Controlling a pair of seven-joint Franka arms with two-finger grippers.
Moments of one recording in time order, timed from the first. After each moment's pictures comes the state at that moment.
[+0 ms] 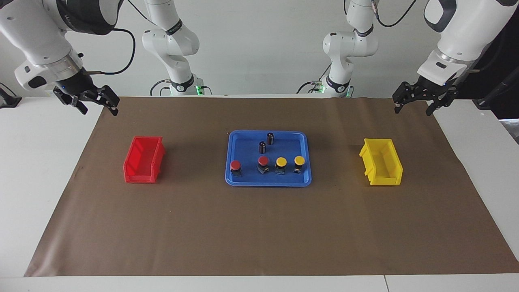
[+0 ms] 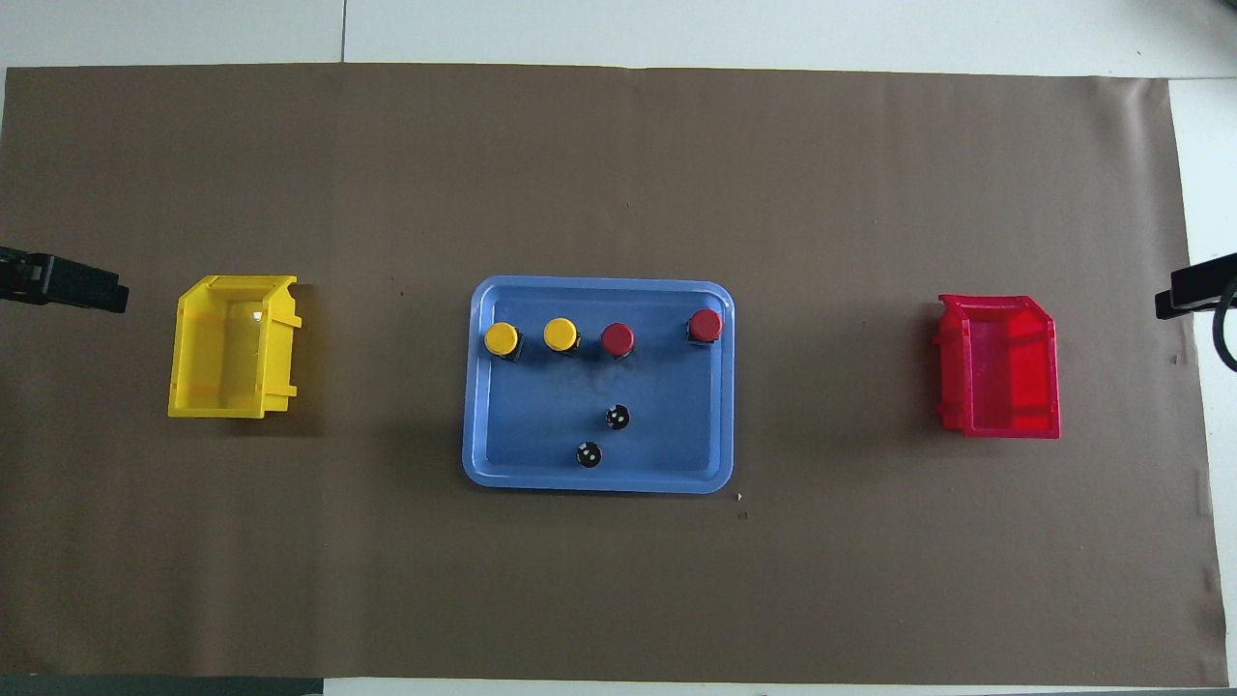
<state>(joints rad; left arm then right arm) -0.14 -0.05 0.06 -1.63 0.02 1.59 0.14 -0.10 -0.02 -0.07 -1.63 0.00 1.55 -0.08</state>
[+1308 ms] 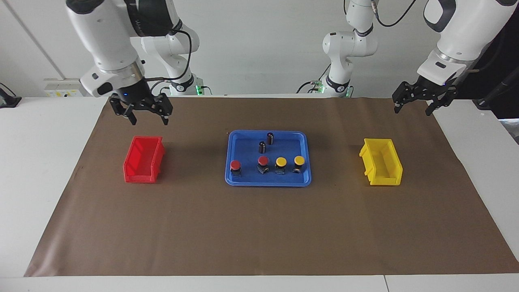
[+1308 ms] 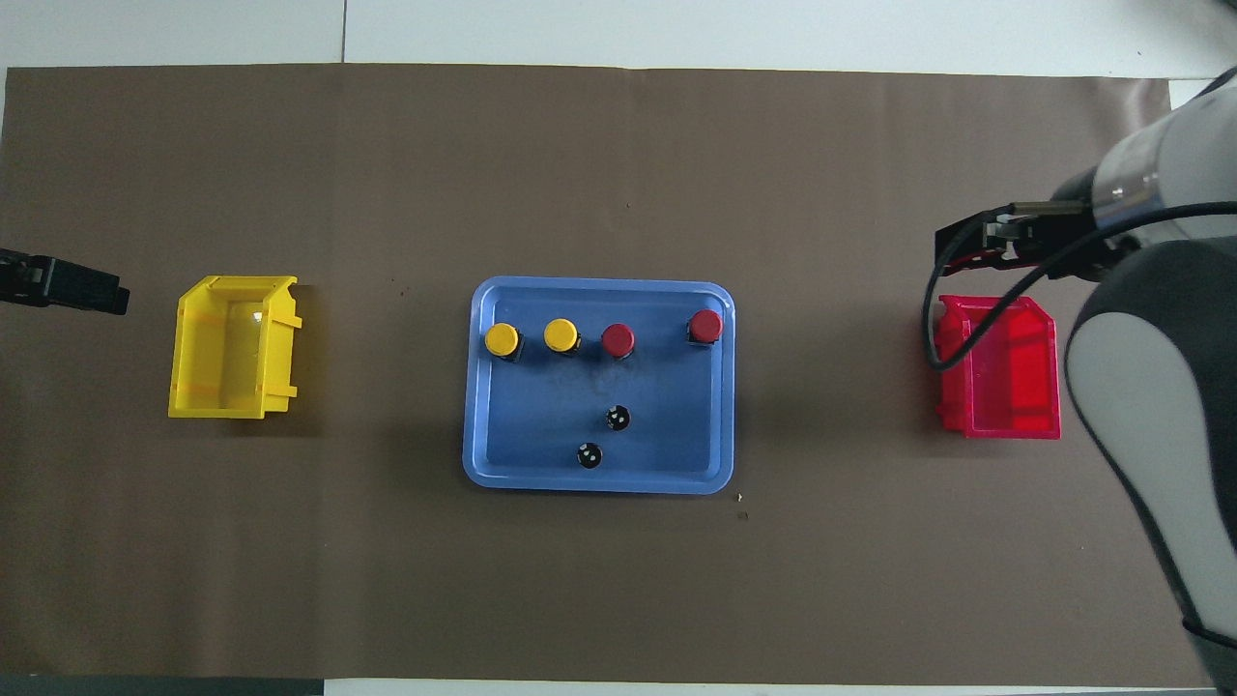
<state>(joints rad) -0.14 -0.05 0.06 -1.63 0.02 1.59 0.14 0.23 0.10 -0.01 -1.55 0.01 1.68 0.31</state>
